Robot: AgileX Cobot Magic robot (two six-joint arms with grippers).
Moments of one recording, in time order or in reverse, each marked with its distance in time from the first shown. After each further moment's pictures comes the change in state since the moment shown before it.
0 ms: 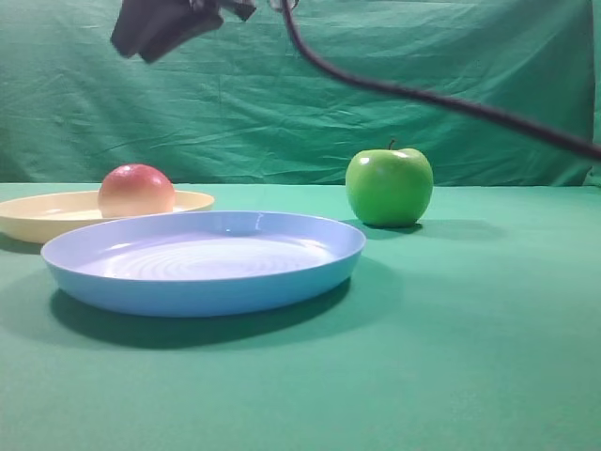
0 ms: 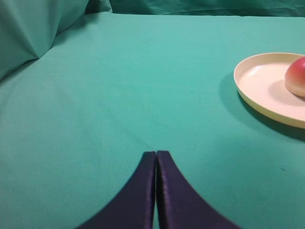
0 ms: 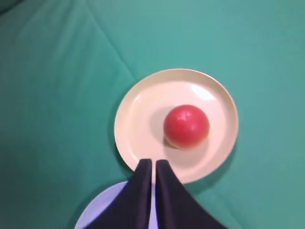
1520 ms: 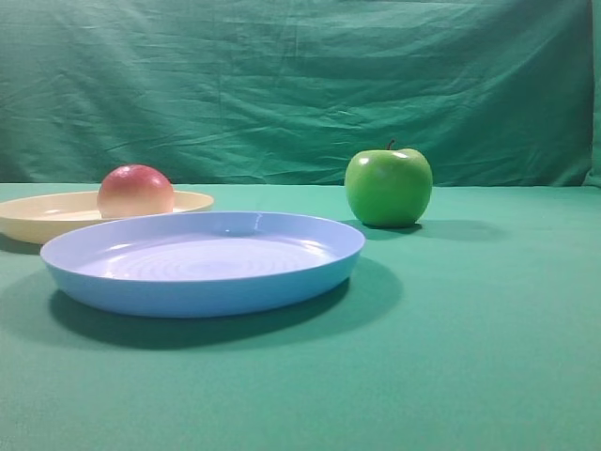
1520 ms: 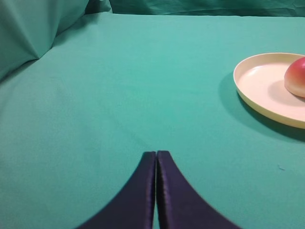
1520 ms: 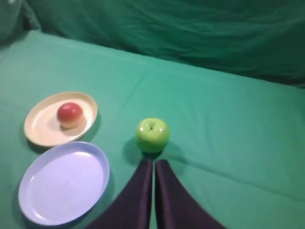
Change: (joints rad) left arm 0.000 0.000 0.000 0.000 0.000 0.000; right arm -0.213 -1.295 0.877 -0.494 -0.044 0.555
